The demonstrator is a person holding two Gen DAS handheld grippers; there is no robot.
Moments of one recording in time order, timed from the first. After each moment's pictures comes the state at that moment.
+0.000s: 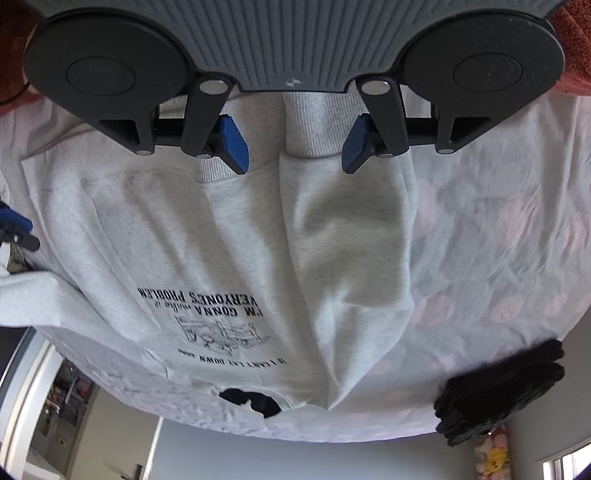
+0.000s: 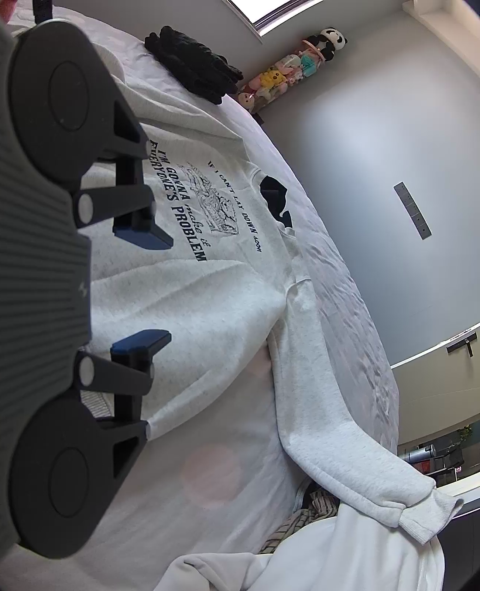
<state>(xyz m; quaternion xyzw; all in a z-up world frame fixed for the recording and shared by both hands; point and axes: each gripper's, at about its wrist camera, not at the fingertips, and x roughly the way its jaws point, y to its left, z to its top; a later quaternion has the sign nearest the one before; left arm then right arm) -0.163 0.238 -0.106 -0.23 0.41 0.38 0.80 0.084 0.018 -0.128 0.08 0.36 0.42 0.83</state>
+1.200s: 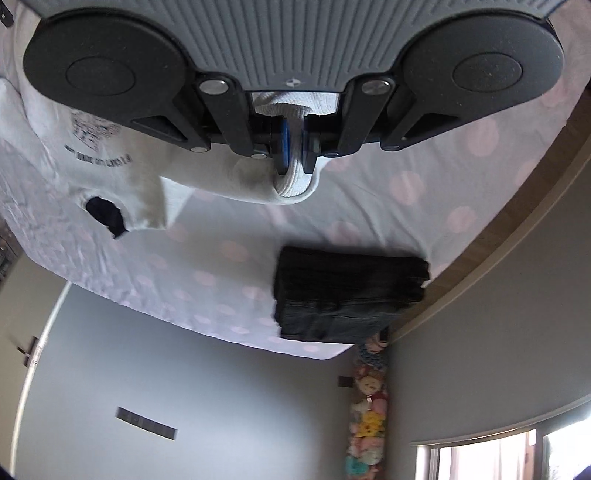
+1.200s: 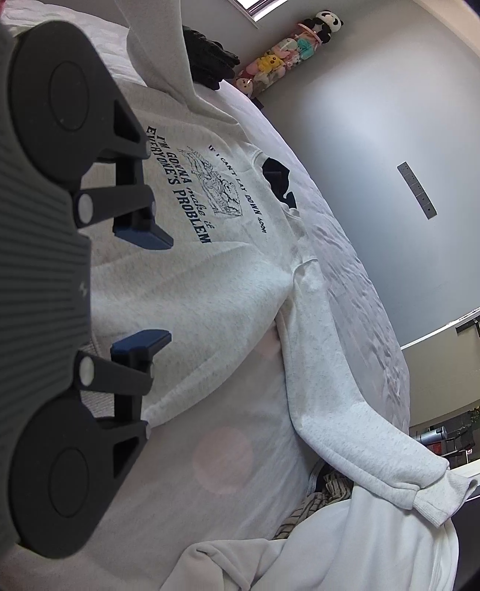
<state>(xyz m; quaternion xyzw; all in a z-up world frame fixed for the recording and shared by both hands) -0.309 0.481 0.068 -0.27 0.28 0.54 0.75 0.090 0.017 -0.130 0.08 0.38 0.39 0.83</state>
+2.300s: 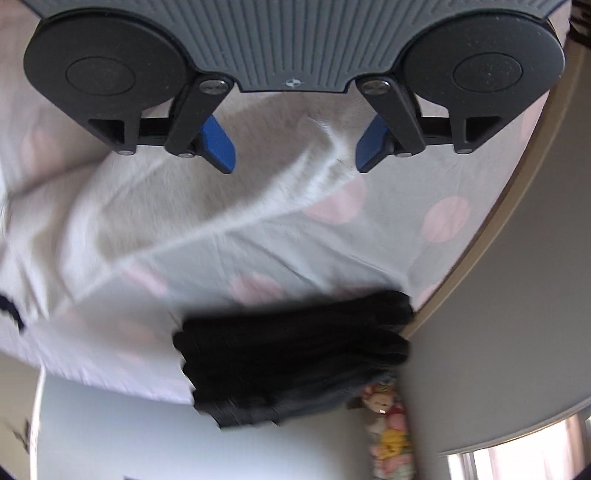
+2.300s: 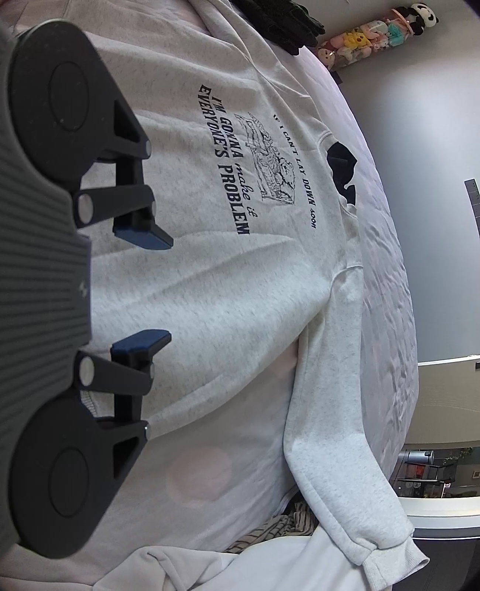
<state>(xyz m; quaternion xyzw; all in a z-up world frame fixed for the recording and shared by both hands) -0.365 0.627 -0.114 -0.17 0.38 0.50 0.76 0.081 0.078 -0.132 -0.07 0.39 0.37 0.84</state>
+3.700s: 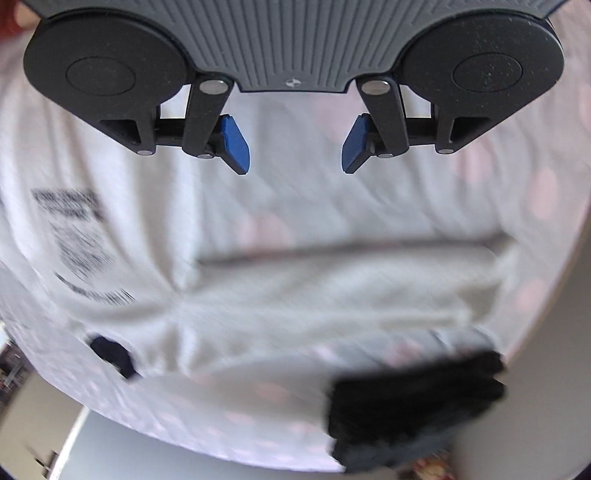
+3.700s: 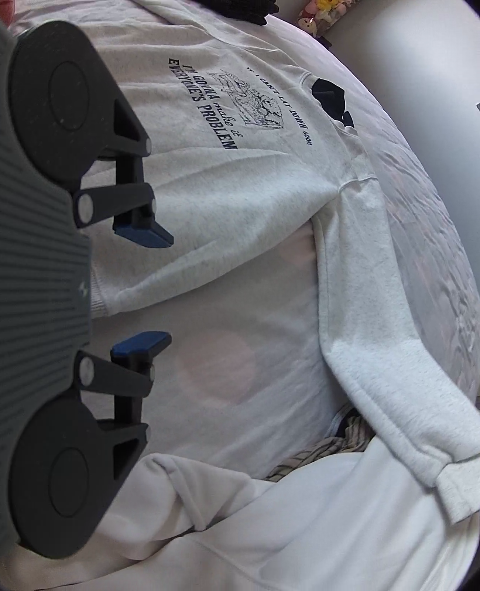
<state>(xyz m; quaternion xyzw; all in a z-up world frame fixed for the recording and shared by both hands) -0.239 0.470 -0.045 -0.31 0.45 0.40 0.74 0.194 0.010 -0.115 -0.02 0.53 0.32 0.78</state>
